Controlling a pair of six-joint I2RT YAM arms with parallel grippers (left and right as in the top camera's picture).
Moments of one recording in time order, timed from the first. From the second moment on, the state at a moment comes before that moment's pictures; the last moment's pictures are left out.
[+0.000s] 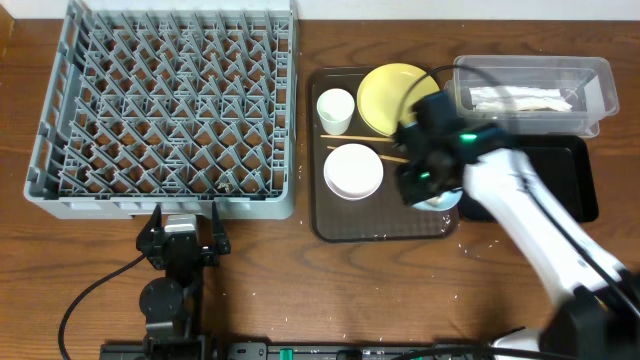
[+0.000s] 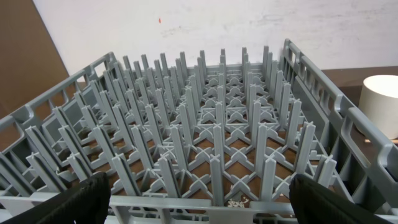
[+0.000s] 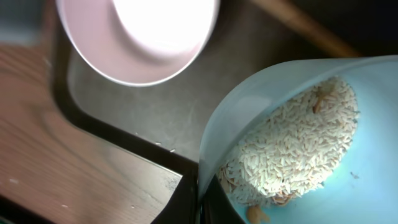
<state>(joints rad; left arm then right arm) 0.06 0.03 0.02 -0.12 -0.03 0.09 0.35 1.58 1.27 -1.01 -0.19 0.05</state>
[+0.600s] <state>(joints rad) 0.06 0.03 0.02 -0.12 -0.03 0.09 -0.30 1.47 1.07 -0.73 -0.73 -0.04</state>
